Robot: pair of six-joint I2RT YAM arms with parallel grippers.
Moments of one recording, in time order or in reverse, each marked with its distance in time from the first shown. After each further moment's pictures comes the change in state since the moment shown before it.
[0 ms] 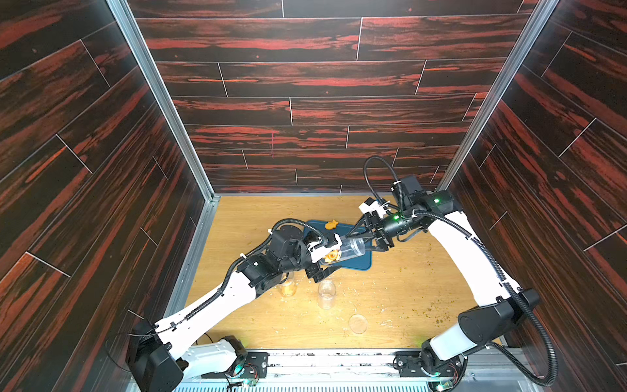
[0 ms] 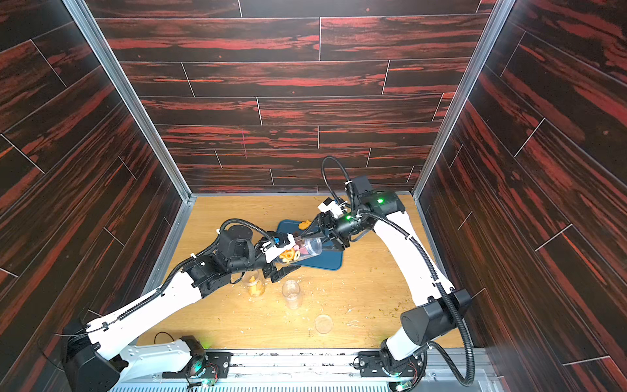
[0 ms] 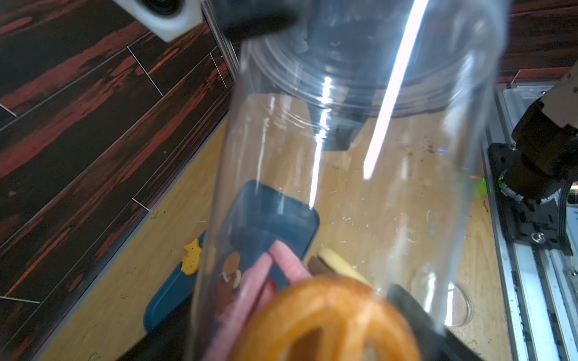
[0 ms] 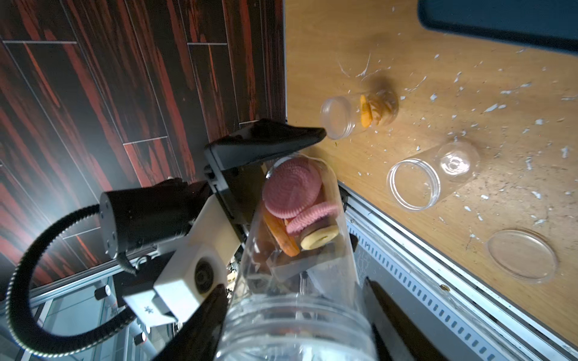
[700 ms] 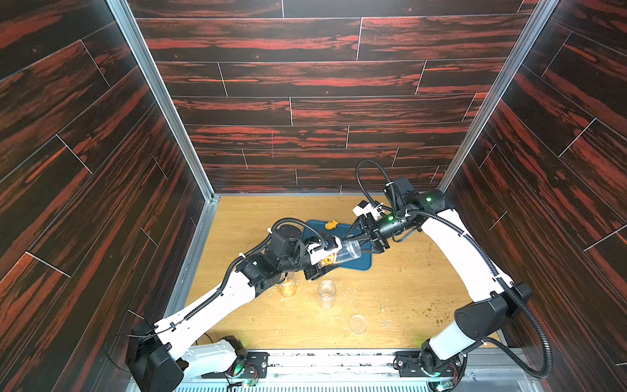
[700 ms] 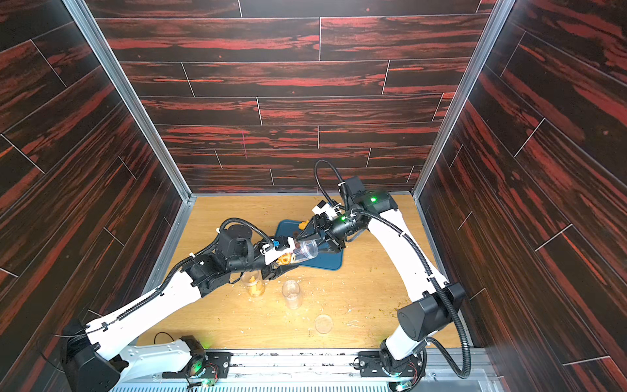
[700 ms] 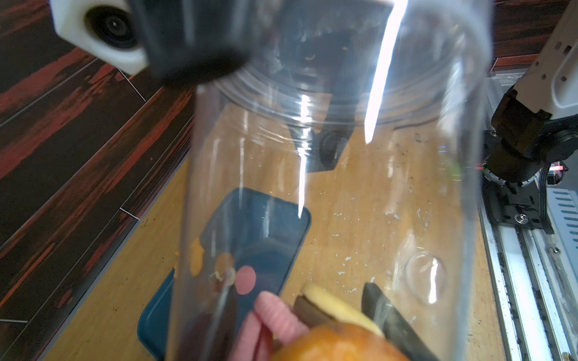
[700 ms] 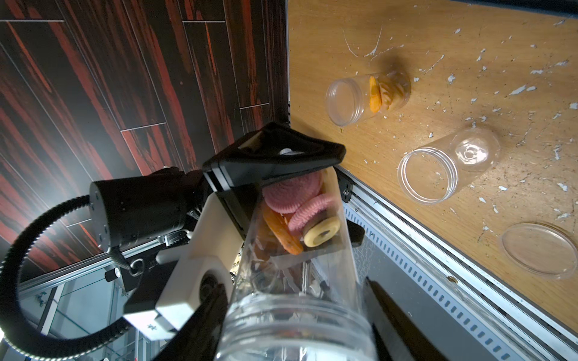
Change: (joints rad) left arm 0.005 0.000 0.009 -0.038 0.051 0.044; right arm 0.023 0.033 0.021 -0.033 -0.023 -0.020
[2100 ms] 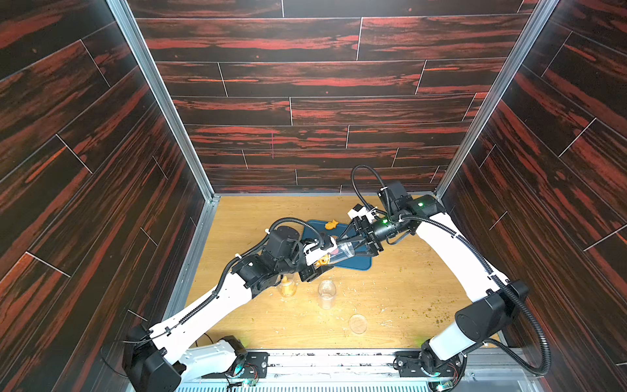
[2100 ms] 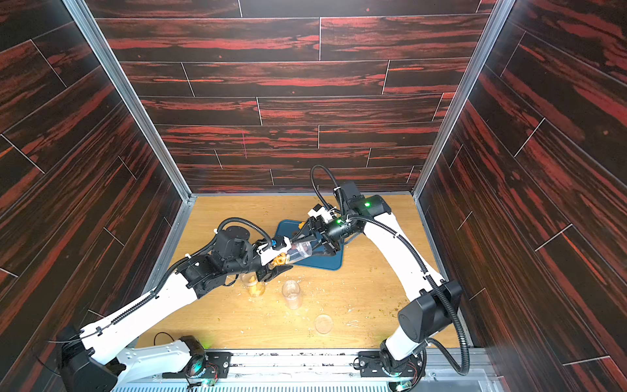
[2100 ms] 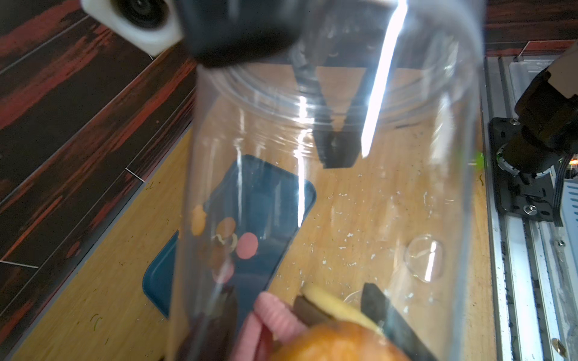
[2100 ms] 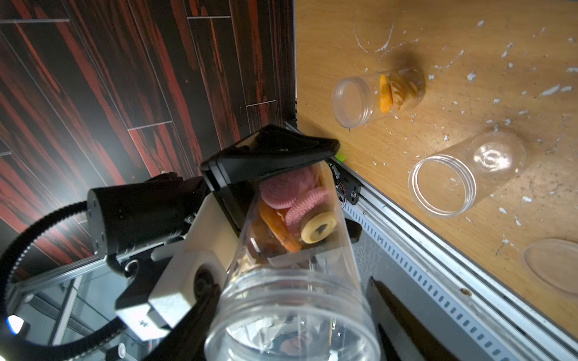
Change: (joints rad) left arm 0.012 -0.042 -0.008 -0.090 -0.067 -0.039; right arm 0.021 -0.011 -0.104 0.148 -0.042 0.063
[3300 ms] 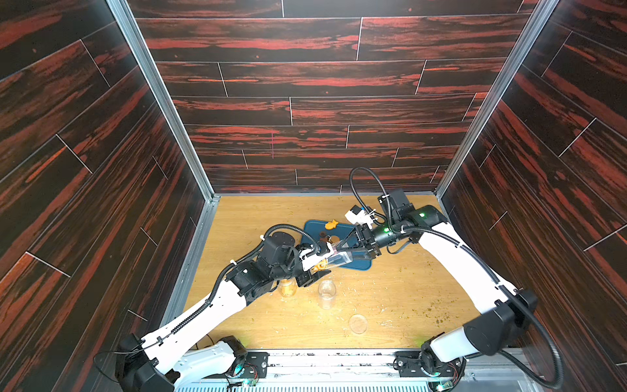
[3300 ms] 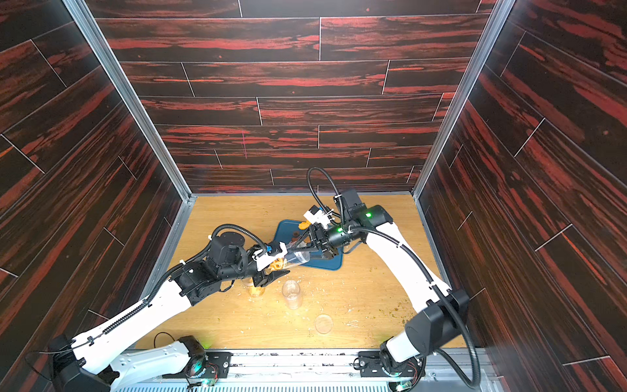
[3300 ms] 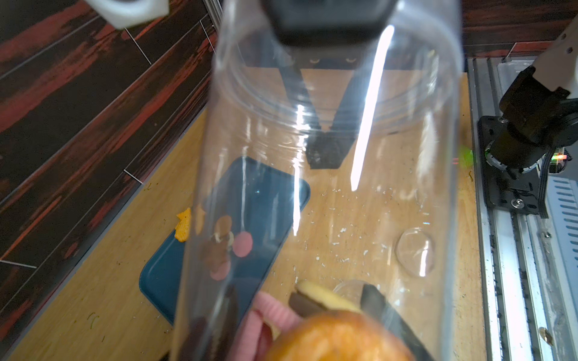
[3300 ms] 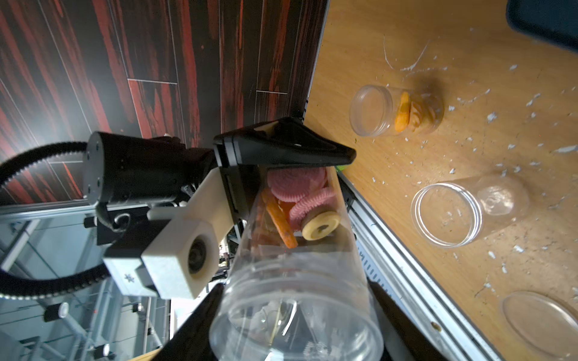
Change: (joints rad) left arm -0.003 -0.061 -0.054 0.009 0.010 -0.001; right arm 0.017 -0.111 -0.173 0.168 -0.014 -0.180
